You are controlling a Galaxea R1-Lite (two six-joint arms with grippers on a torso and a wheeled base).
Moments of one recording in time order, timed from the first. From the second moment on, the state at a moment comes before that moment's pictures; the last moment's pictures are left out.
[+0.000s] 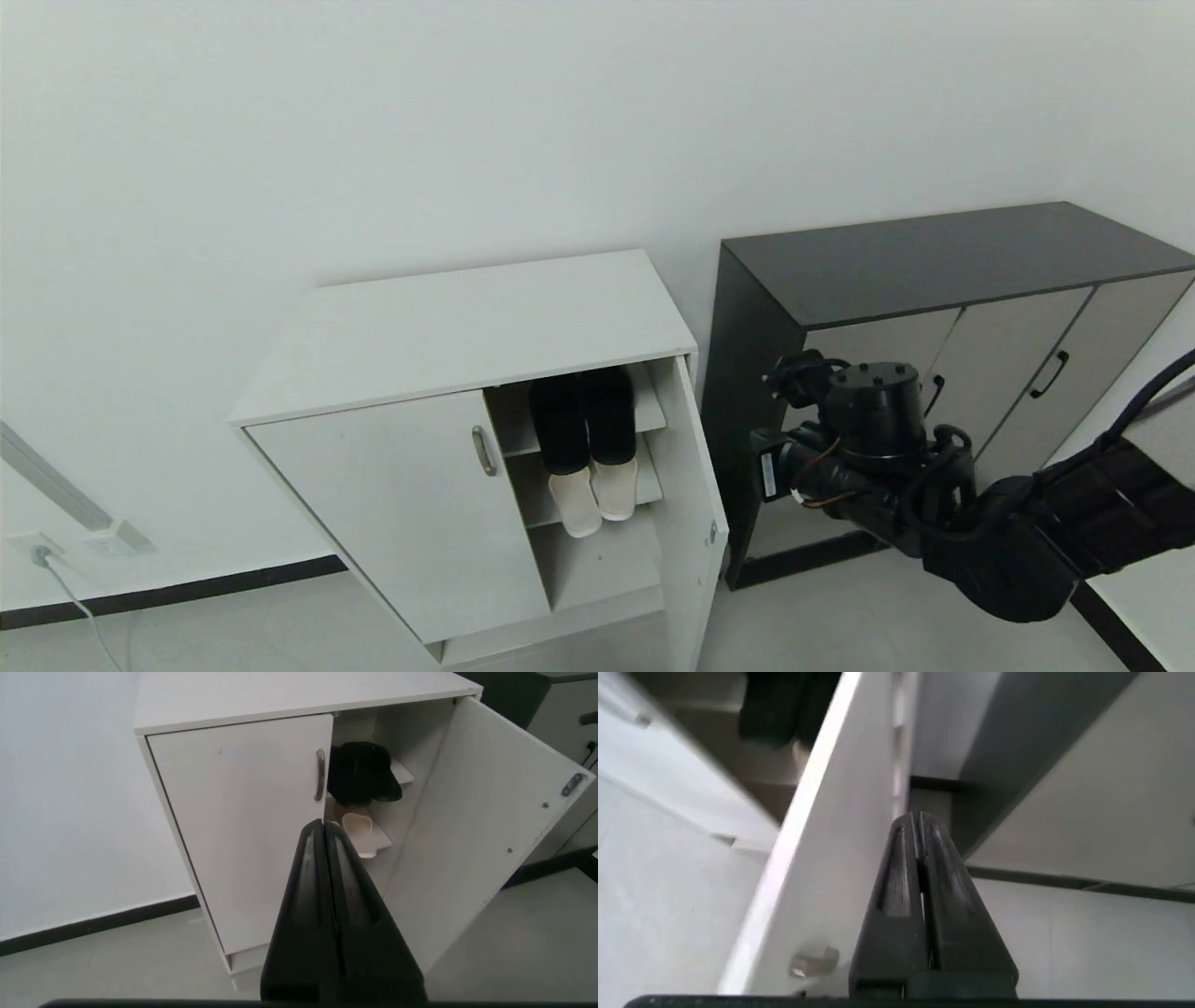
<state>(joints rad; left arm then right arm) 0.00 0.00 0.00 0.00 -0.03 0.00 0.62 1.96 -0.84 -0.77 -0.25 0.05</state>
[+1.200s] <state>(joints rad) 0.00 0.00 0.00 0.00 -0.03 0.00 0.77 2.08 -0.75 -1.20 -0.05 0.05</state>
